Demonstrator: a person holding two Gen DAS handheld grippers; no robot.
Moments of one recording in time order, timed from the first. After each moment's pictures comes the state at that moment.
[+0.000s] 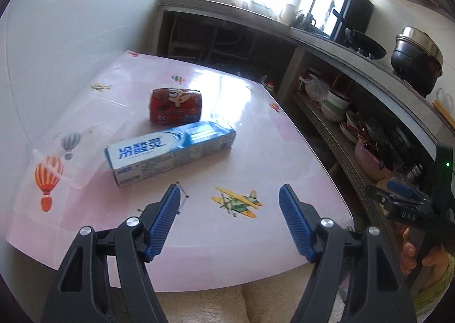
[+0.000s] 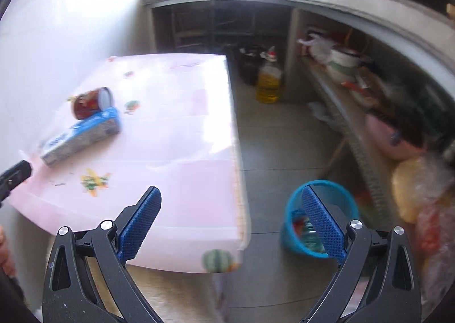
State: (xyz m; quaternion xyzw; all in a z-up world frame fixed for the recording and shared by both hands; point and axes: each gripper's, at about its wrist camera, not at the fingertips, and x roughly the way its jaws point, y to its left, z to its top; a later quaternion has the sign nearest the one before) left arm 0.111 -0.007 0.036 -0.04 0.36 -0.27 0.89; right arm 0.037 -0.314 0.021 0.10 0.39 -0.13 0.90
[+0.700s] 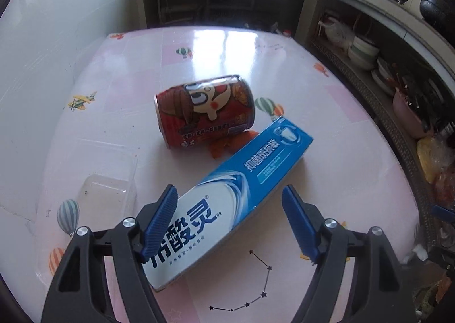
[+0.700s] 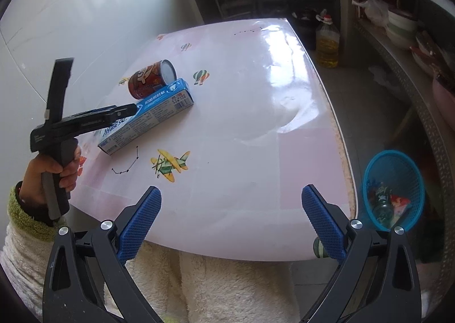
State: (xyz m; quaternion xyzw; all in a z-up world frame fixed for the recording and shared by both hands) left arm 0.271 -0.049 -0.011 0.12 0.48 -0.26 0.83; right arm 0.064 -0.265 0.008 0.18 0.45 -0.01 0.87
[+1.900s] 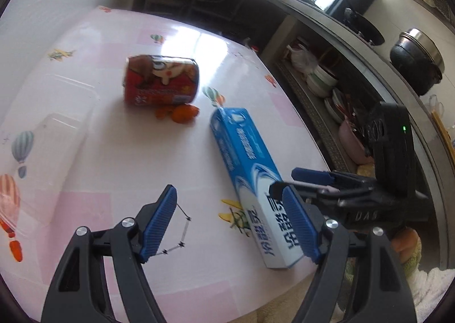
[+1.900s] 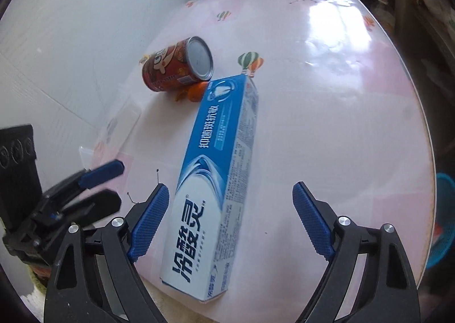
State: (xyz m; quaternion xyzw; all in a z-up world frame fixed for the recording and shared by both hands) left arm 0.208 -0.022 0.008 -0.05 0.47 -0.34 0.81; right arm 0.198 -0.219 -0.017 0.18 0.52 0.10 0.83
